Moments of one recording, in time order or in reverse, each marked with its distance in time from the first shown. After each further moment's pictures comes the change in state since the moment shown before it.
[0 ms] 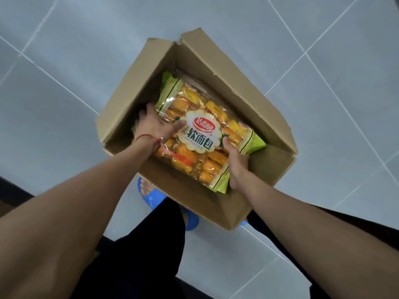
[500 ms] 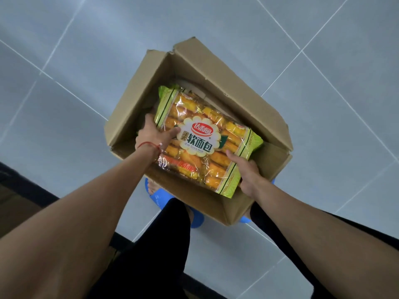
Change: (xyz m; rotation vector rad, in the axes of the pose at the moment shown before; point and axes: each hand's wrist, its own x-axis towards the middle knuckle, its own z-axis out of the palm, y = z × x) left_hand -0.034 0.012 -0.008 -0.125 -0.001 -0.124; right_hand 0.002 0.005 -0.048 -0.071 -0.162 0.057
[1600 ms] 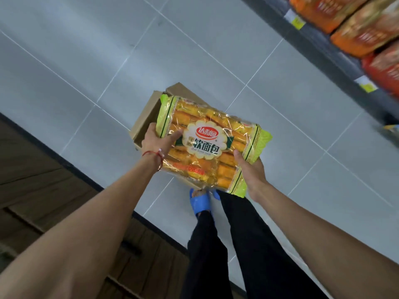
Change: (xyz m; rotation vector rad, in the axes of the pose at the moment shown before) left_hand -0.313 0.091 -0.077 -0.328 0.095 0.126; right_hand -0.285 -0.009 -0.173 0.026 -0.065 -0.455
